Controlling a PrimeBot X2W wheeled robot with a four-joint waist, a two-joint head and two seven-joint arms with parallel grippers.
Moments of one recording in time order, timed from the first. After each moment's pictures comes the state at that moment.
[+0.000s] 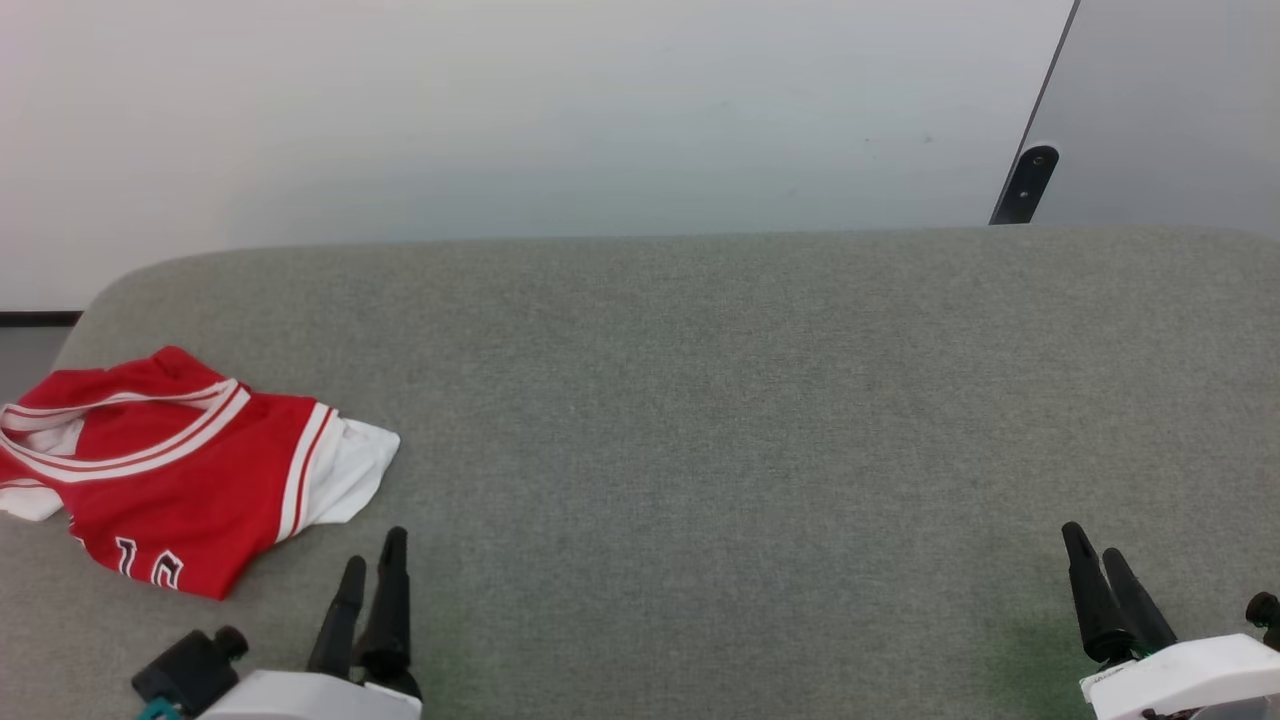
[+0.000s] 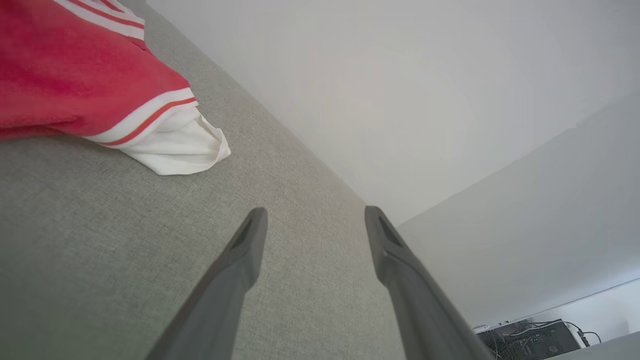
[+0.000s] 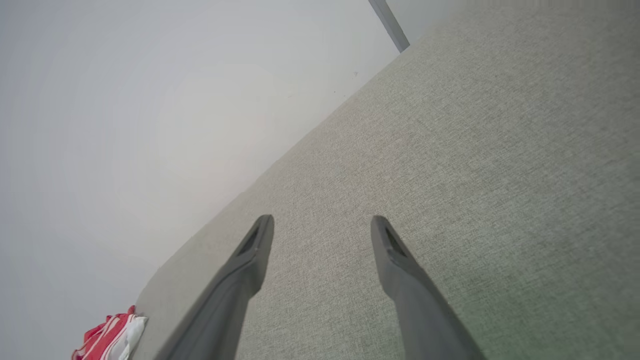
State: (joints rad) left arm 0.01 0.06 0.05 0.15 -0.88 -0.13 -0.09; right arm -0.07 -0.21 0.06 0.31 0.97 0.13 -0.09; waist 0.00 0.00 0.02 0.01
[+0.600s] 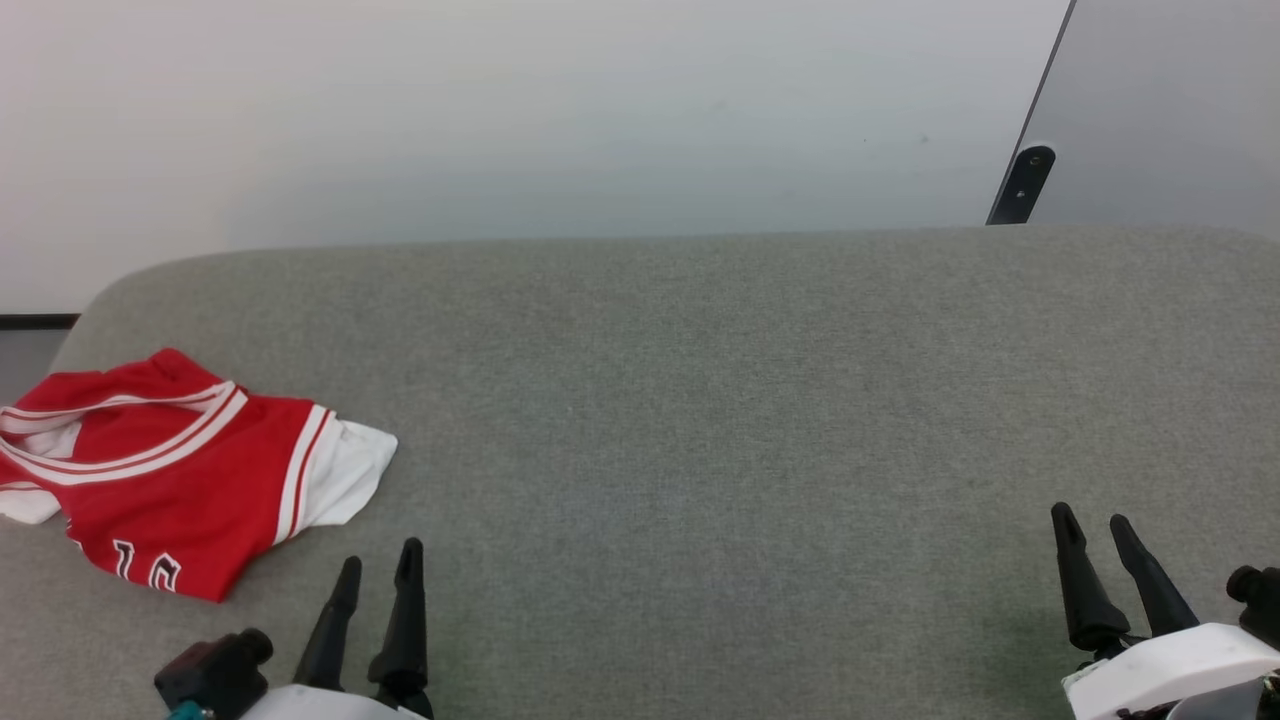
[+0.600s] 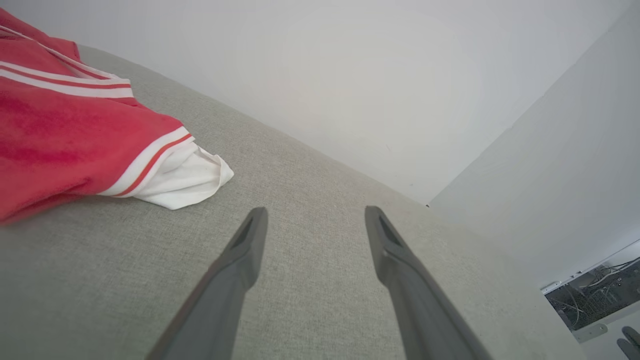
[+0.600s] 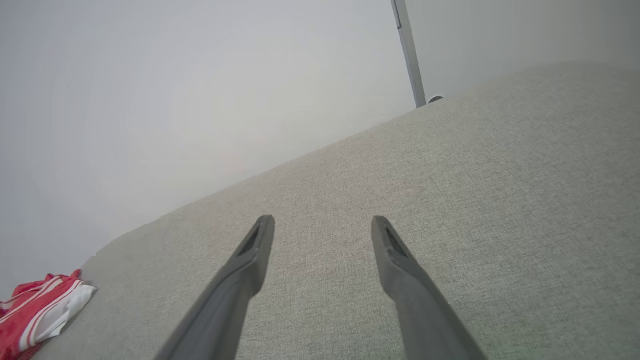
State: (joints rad) left arm 0.04 0.06 0.03 0.11 -0.60 -0.13 -0.14; right arm -0.07 -0.21 0.06 0.26 0.67 0.13 -0.14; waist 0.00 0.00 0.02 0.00
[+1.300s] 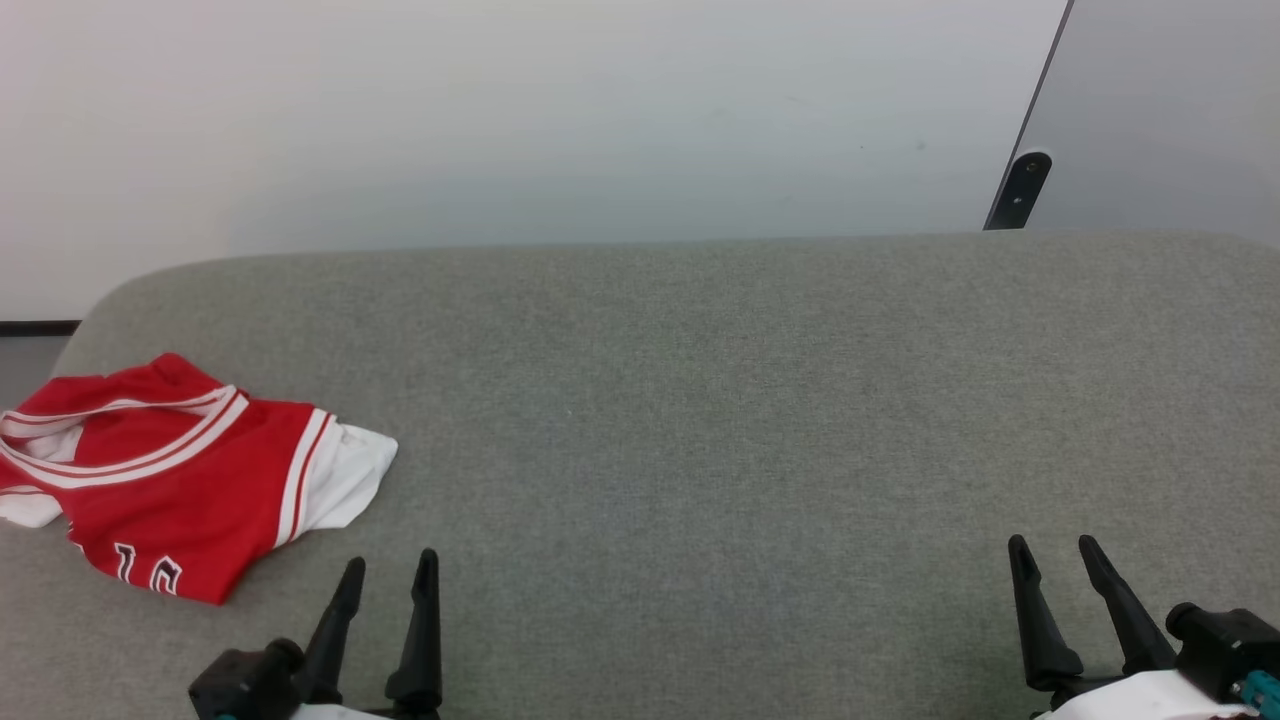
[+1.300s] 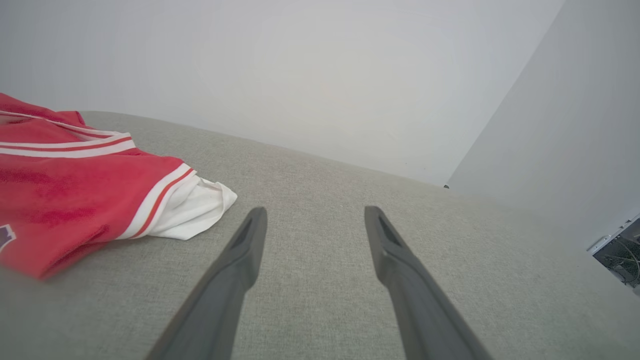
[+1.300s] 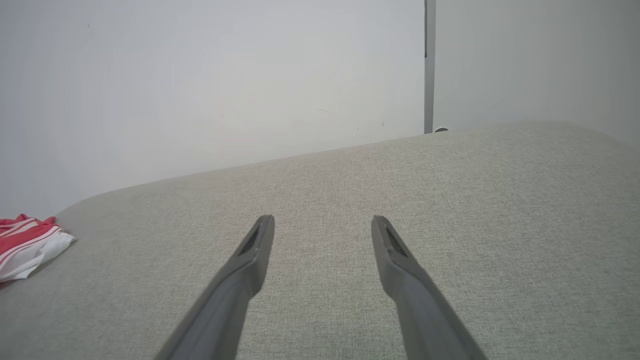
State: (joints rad) left arm 0.08 0.06 0.02 0.08 -0.37 -0.13 -0.19; right arm 0.01 -0.13 0.04 0.17 0.37 0.13 -0.19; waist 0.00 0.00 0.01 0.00
